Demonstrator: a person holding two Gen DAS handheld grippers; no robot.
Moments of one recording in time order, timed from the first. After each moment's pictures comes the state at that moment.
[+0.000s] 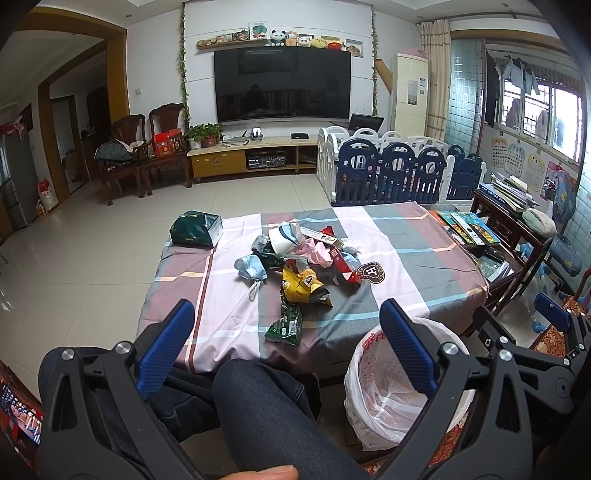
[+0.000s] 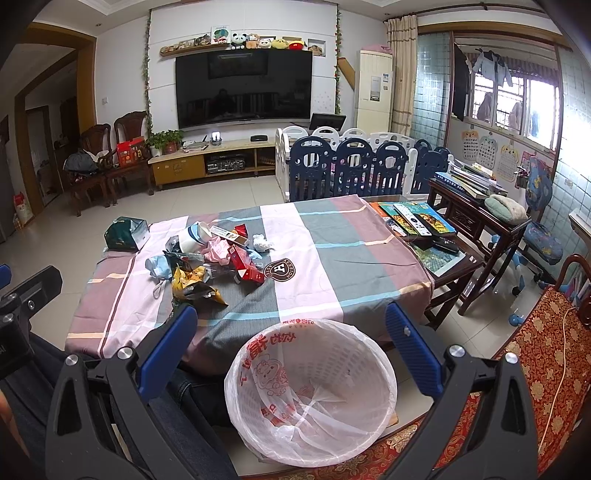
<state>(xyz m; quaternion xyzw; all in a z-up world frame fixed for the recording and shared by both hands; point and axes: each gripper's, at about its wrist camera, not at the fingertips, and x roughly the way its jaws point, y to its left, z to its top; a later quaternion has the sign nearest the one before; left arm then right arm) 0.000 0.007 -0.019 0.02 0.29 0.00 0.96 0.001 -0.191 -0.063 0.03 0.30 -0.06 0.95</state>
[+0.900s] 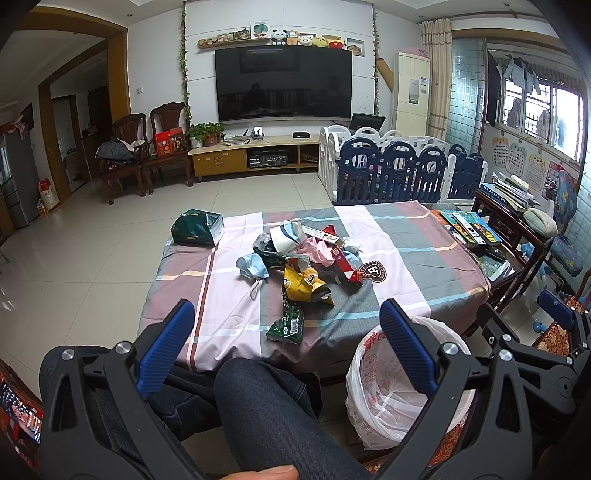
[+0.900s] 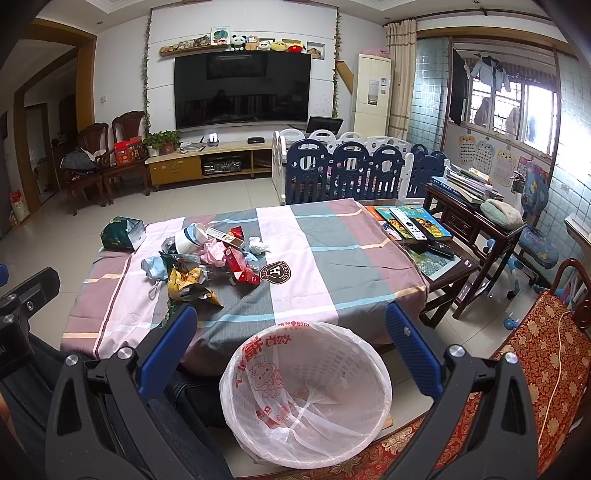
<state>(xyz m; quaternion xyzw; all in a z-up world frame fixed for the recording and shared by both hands) 0.002 0.009 -0.019 0.02 0.29 0.00 0.96 -0.005 -0.195 -0.061 0.02 0.29 -0.07 0.95</state>
